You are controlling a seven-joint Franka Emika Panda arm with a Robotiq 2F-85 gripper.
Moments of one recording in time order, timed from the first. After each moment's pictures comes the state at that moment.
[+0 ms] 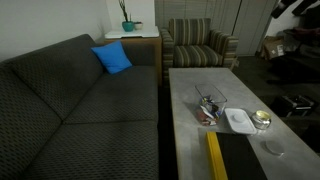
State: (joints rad) arm 0.30 0.33 -0.17 -2.25 0.73 3.10 -0.79
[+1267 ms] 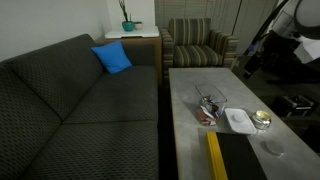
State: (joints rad) arm 0.19 0.80 -0.11 -1.99 0.04 3.13 -0.20
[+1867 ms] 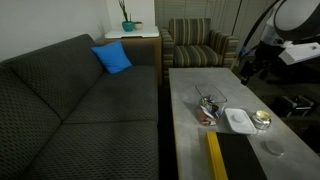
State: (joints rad) arm 0.11 0.94 -0.06 -1.74 0.00 2.85 -0.10
